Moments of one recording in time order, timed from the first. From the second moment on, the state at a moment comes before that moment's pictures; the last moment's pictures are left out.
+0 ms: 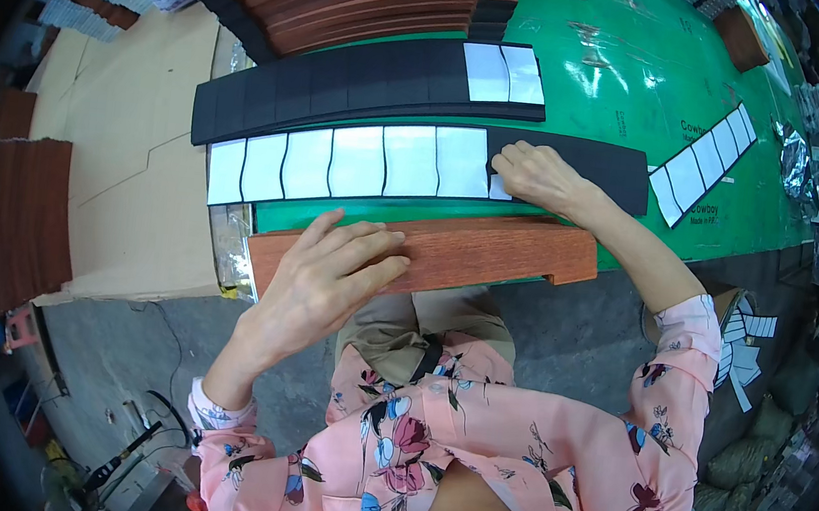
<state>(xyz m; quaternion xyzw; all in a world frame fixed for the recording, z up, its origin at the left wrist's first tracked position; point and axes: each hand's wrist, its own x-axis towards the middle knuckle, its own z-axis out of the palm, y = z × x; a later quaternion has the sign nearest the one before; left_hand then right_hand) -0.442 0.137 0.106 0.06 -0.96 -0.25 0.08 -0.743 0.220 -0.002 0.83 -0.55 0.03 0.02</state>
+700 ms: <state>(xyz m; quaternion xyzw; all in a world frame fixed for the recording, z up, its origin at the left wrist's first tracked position) -0.311 0.167 0.030 0.36 -0.83 -0.23 0.36 -0.686 0.377 0.046 0.32 -0.74 0.55 -0.21</state>
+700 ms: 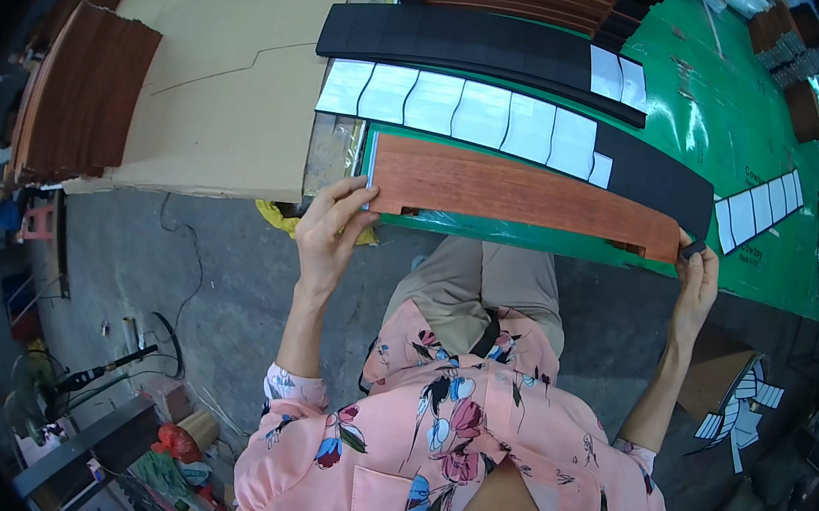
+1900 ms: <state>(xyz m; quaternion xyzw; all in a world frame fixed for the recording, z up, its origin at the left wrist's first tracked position) -0.327 0.143 0.052 0.31 -0.76 -0.36 0.45 -0.548 0.237 0.112 0.41 -0.51 0.60 -0.46</state>
